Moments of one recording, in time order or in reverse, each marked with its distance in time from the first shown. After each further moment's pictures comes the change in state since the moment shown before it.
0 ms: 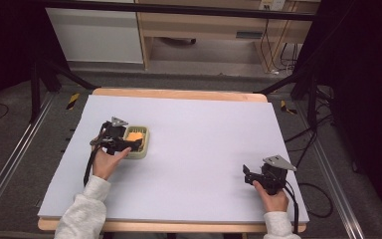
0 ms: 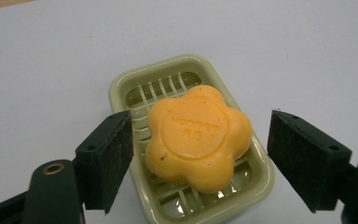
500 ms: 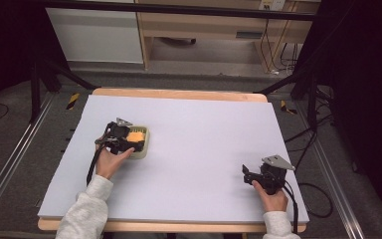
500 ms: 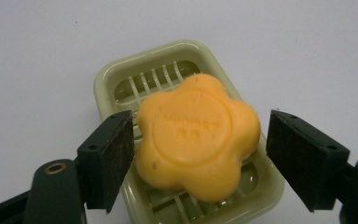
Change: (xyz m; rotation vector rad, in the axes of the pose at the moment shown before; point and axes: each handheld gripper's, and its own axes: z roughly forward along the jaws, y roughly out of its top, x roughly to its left) left arm -0.002 0.000 0.018 0.053 0.002 0.013; right arm 0.002 0.000 0.002 0.006 0.000 -0.003
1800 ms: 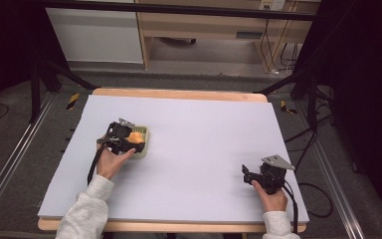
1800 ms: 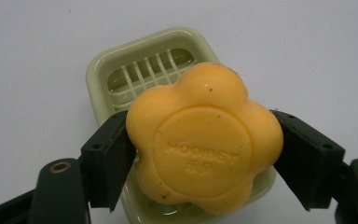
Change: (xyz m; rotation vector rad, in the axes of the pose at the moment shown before) left arm -0.006 0.003 0.000 0.065 0.009 0.016; right arm 0.000 0.000 0.002 0.003 0.002 0.002
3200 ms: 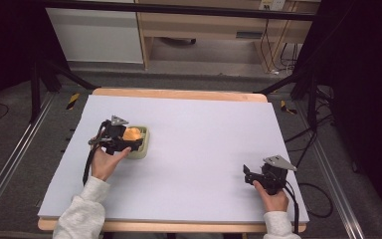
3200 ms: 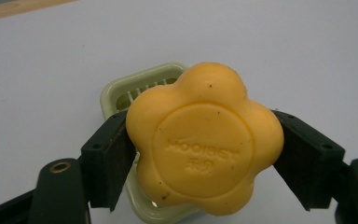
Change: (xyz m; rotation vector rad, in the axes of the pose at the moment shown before) left arm 0.001 0.002 -0.032 -0.114 -0.030 -0.017; right arm -0.003 -0.001 -0.002 -0.003 -0.002 0.008
